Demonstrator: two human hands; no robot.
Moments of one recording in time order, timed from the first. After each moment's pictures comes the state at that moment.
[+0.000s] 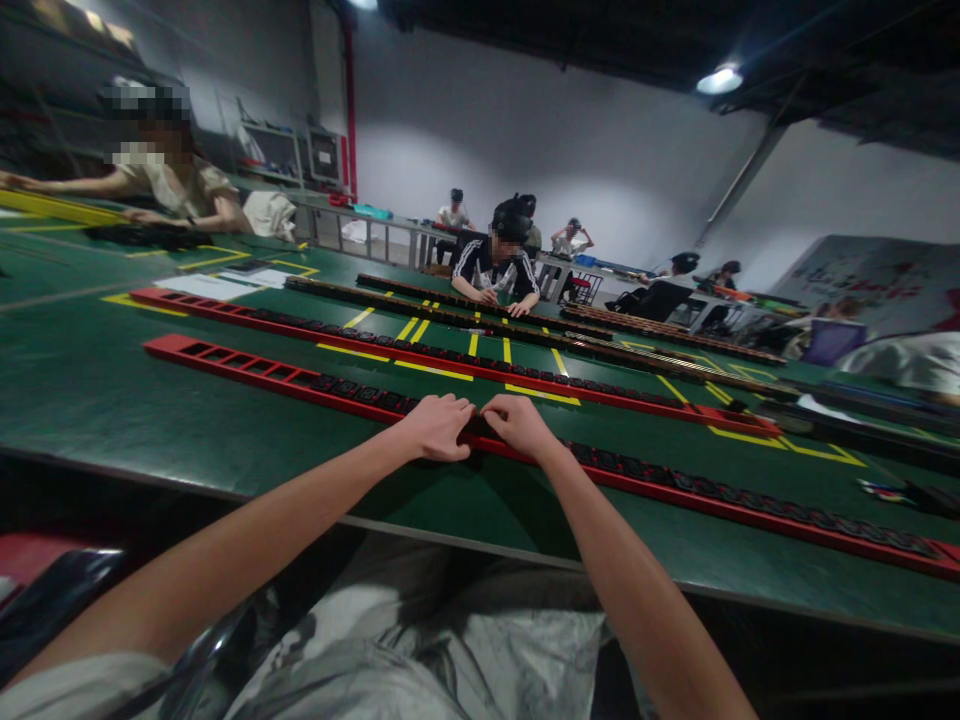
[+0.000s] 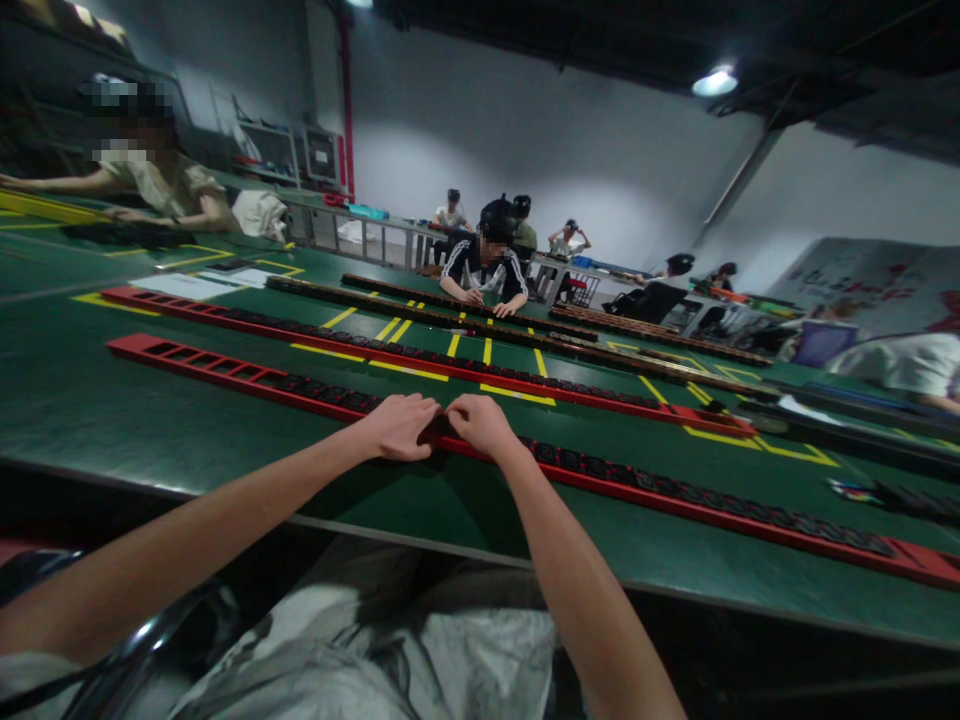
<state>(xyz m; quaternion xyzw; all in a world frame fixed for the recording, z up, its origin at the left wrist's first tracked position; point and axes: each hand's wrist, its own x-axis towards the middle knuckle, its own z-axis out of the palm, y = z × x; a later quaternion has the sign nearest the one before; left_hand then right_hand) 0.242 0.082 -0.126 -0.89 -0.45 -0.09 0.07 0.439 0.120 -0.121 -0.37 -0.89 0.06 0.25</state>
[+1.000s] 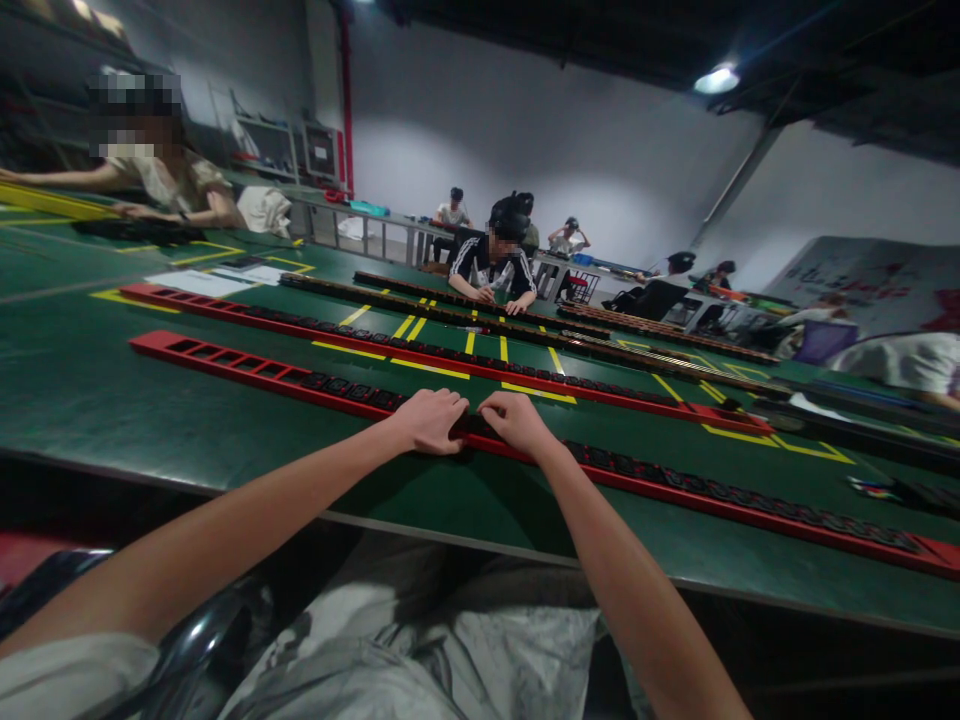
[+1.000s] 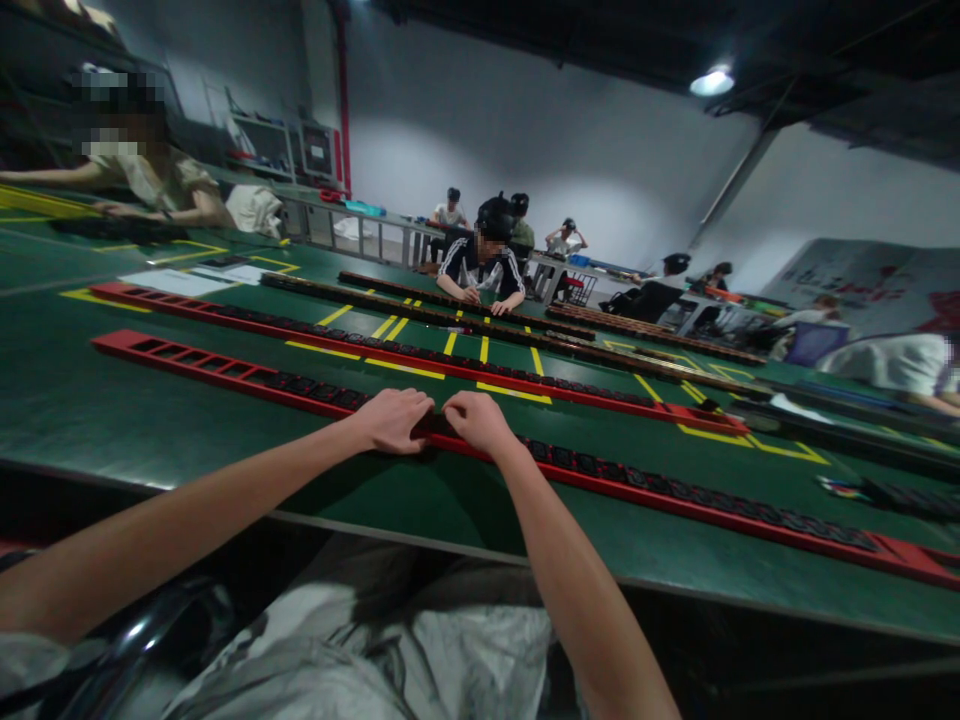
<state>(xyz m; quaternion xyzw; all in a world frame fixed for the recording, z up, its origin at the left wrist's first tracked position) 0.235 0.090 -0.127 -0.89 -0.44 -0.08 0.10 0.439 0.118 -0.117 -0.37 -0.89 0.08 0.26</state>
